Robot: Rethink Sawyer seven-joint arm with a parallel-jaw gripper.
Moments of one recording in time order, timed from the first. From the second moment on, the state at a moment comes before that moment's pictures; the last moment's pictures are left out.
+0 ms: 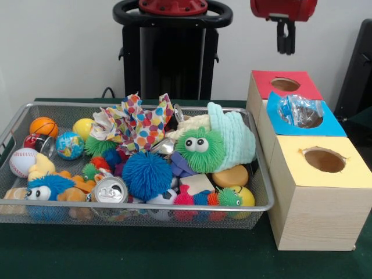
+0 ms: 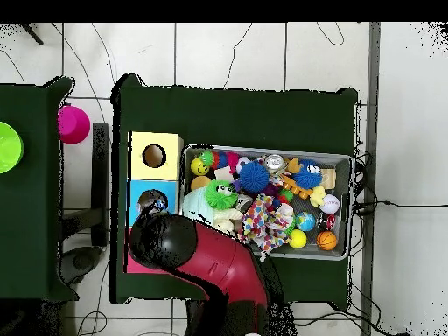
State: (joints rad) arm 0.04 -0.90 -0.14 1.96 0.47 0.67 1.90
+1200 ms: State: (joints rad) arm 0.04 -0.89 -0.06 2.24 0.47 0.34 1.90
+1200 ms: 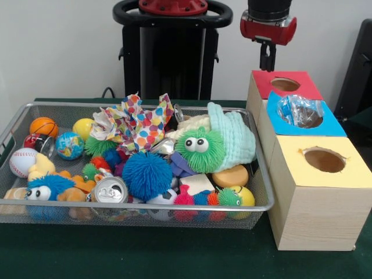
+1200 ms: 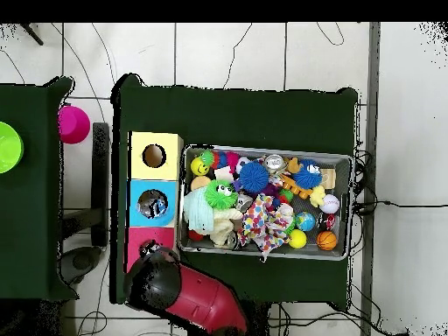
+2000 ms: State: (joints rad) arm 0.13 -0.86 -0.05 2.24 0.51 0.32 1.92
